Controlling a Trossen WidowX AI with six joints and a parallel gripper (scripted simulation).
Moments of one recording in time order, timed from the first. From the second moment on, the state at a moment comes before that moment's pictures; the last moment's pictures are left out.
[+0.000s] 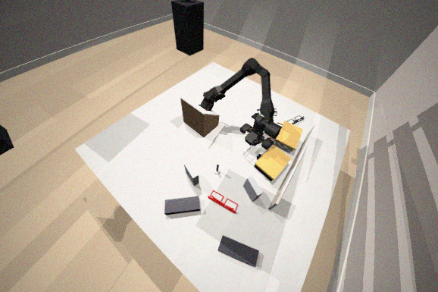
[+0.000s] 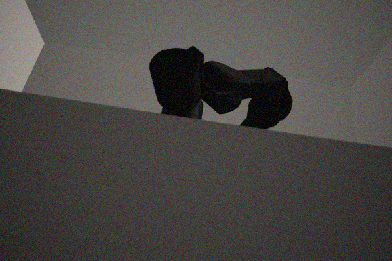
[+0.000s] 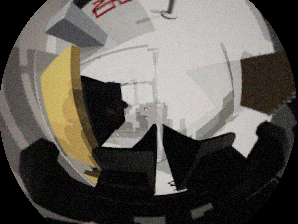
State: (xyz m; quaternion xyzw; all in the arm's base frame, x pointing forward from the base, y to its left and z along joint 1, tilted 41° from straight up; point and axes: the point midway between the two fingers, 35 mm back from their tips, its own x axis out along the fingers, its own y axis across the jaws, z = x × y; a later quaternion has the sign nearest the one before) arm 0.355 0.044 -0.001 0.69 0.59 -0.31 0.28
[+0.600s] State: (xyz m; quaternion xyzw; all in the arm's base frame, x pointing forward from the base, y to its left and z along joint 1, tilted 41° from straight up) arm 0.381 0.041 -0.002 0.69 0.59 -0.31 0.28
